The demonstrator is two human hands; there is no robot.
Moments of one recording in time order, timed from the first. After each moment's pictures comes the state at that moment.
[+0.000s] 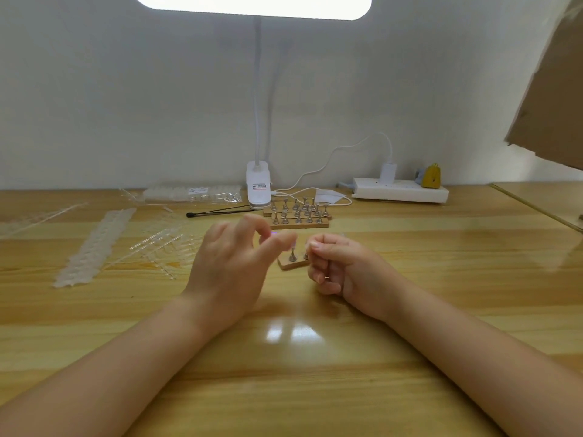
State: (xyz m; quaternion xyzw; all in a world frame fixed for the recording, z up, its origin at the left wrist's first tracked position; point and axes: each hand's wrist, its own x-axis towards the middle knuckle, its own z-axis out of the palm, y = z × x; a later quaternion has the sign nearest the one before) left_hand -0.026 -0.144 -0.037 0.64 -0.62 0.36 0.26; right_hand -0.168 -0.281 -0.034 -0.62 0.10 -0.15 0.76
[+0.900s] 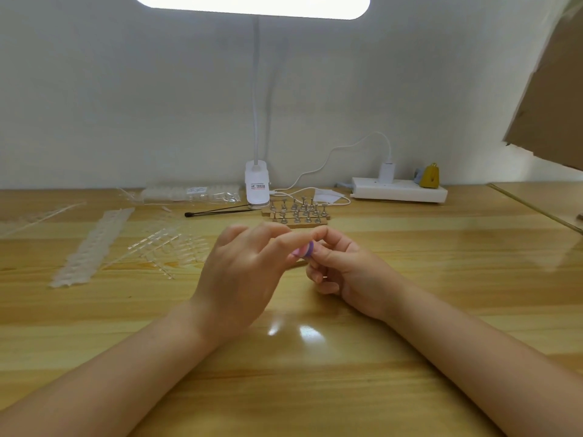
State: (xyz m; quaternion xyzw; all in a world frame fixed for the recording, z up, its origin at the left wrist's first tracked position) left_hand -0.042 -0.146 -0.032 0.61 -0.65 0.33 0.31; right_hand -0.170 -0.282 -0.036 -0.62 0.07 -0.17 0.77
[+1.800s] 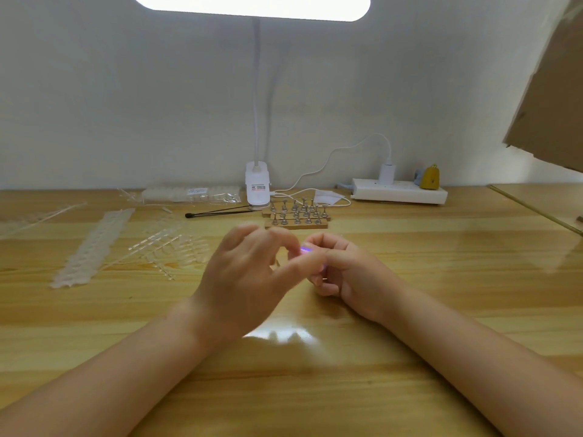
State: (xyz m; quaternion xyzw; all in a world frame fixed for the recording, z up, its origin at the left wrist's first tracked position) left_hand -0.039 -0.149 -0.036 0.52 -0.66 0.46 0.27; right_hand -0.169 -0.278 -0.034 -0.63 0.10 -0.16 0.75
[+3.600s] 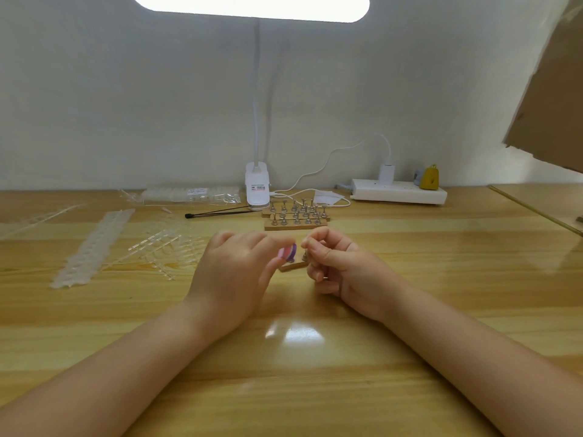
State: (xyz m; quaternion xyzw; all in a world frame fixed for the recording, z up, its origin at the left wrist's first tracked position) left_hand -0.035 -0.144 -0.036 0.65 -0.62 0.30 0.30; right_hand -0.169 -0.279 -0.033 -0.61 0.09 -0.18 0.77
